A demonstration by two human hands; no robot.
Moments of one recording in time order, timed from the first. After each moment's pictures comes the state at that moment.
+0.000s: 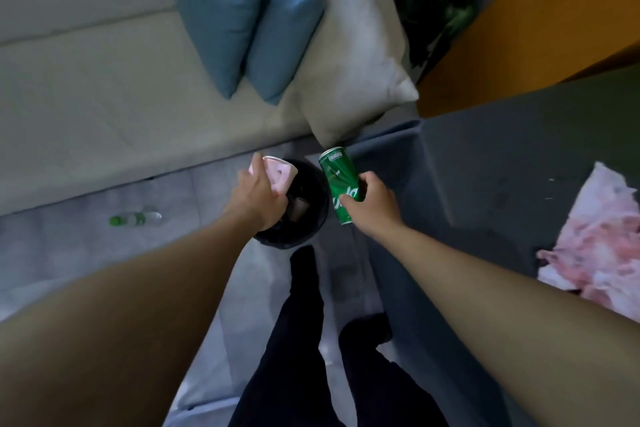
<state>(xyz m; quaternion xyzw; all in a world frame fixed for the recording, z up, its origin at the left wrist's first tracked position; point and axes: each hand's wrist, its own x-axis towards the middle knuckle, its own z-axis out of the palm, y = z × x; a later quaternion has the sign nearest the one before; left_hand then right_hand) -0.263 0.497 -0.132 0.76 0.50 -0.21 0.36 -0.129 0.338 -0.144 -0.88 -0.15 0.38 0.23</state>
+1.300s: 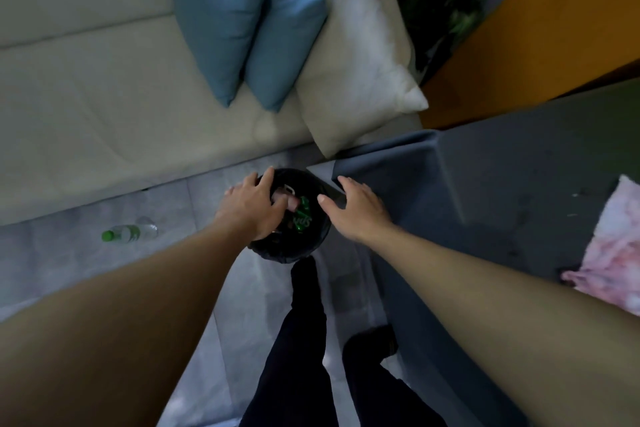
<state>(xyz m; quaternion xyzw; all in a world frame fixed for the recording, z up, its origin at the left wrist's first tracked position) -0.265 0.529 -0.160 0.85 0.38 -0.26 0.25 -0.129 0.379 -0.156 -0.86 -0.26 0.42 0.10</state>
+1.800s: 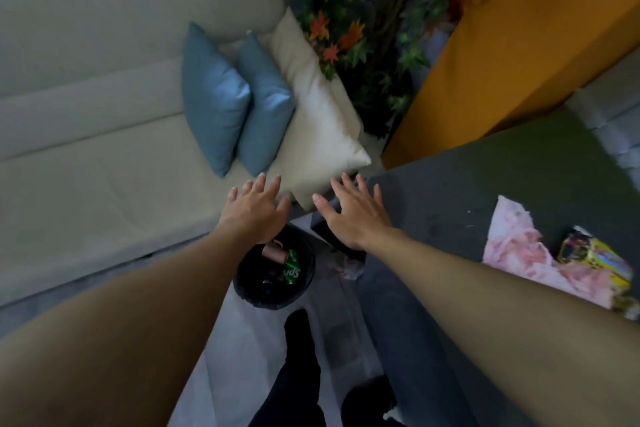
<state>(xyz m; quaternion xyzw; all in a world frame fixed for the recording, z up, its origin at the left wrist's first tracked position) -0.216 0.500 -0.019 0.91 0.32 -0.20 0.18 -0.093 0.343 -0.018 -0.88 -0.36 0.29 0.08</state>
